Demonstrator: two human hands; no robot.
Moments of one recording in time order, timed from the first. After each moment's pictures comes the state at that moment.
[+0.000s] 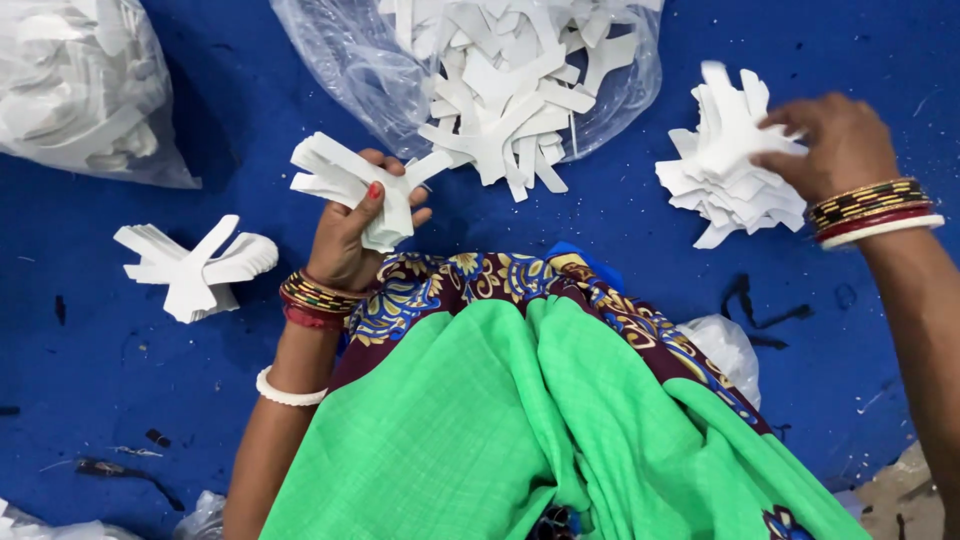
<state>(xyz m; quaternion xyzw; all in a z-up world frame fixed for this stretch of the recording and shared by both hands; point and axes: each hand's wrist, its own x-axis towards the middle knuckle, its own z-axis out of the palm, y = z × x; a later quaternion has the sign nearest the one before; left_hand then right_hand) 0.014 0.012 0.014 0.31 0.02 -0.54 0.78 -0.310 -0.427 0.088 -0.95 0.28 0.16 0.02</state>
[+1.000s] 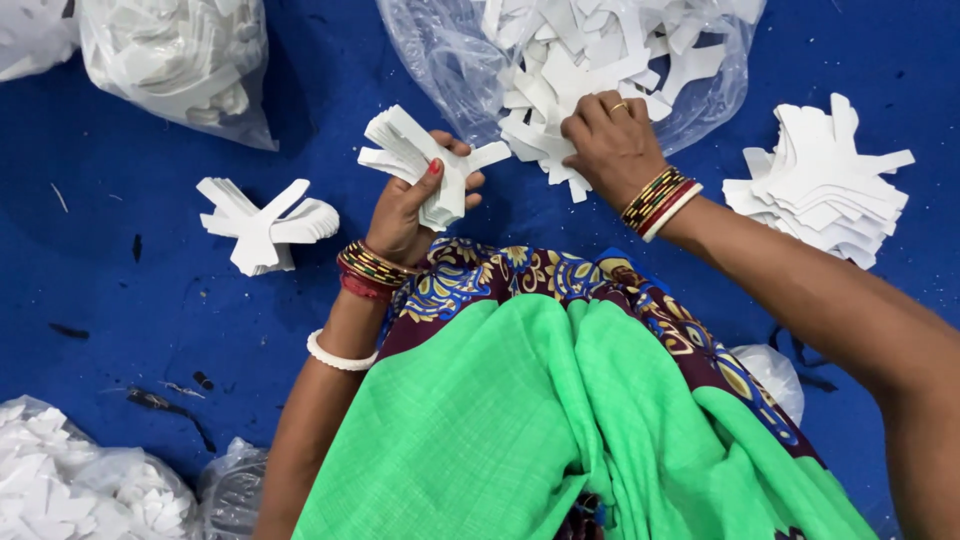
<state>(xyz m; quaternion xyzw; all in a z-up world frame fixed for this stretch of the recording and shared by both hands) 0.017 0.013 0.013 0.34 0.01 -0.52 0.78 -0.121 -0.263 0.016 -1.00 -0.04 -0.03 0.07</state>
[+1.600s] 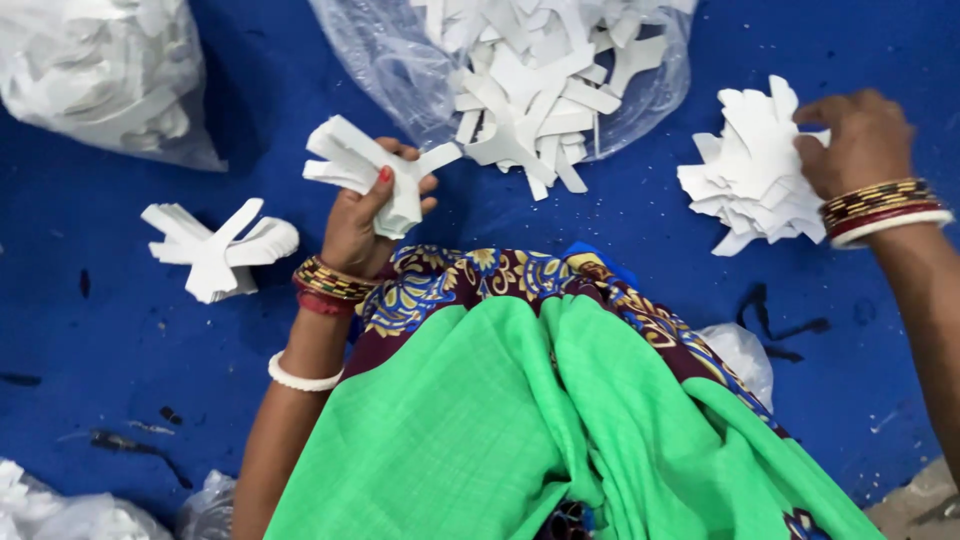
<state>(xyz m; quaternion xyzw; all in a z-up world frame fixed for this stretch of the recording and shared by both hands) 0.020 0.016 0.009 0.36 0.03 -0.51 0.78 -0.296 -0.426 0.080 -0.94 0.27 0.17 -0.13</state>
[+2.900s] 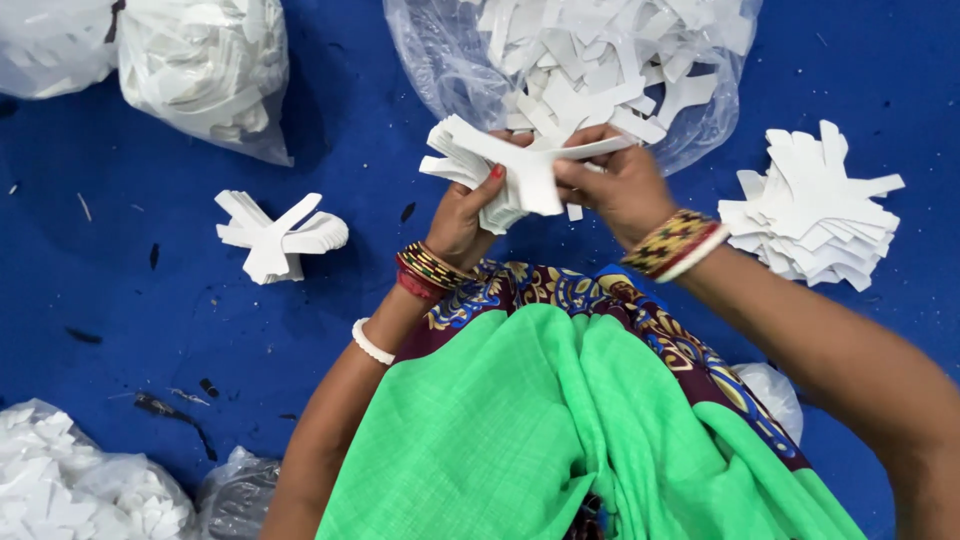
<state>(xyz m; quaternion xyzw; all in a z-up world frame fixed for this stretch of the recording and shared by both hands) -0.019 -0.037 -0.017 0.30 0.01 -0.52 0.80 -0.119 -0.234 0.063 -0.47 0.32 0.01 0.82</state>
